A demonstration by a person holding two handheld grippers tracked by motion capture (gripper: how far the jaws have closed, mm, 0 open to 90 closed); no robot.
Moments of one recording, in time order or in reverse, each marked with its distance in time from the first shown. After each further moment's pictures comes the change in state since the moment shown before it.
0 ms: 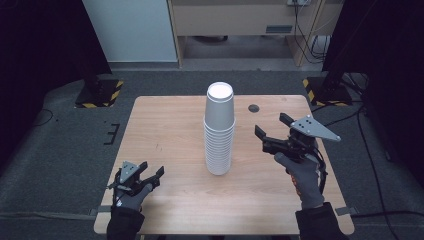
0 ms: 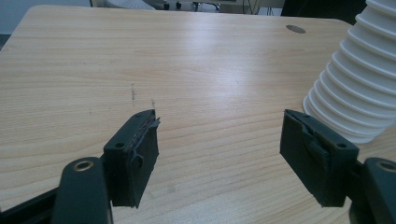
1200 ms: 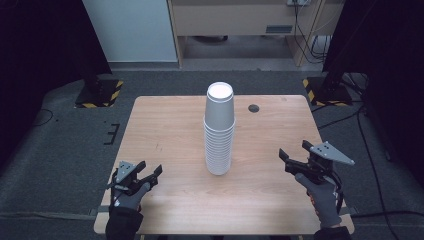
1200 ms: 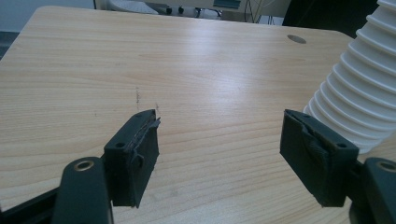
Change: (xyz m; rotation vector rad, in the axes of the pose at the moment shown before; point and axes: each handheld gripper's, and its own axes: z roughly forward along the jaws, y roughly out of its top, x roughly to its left) left arm 0.004 0.002 -0.003 -0.021 0.002 -0.036; right arm -0.056 -0.087 -0.034 0.147 -0.136 0.054
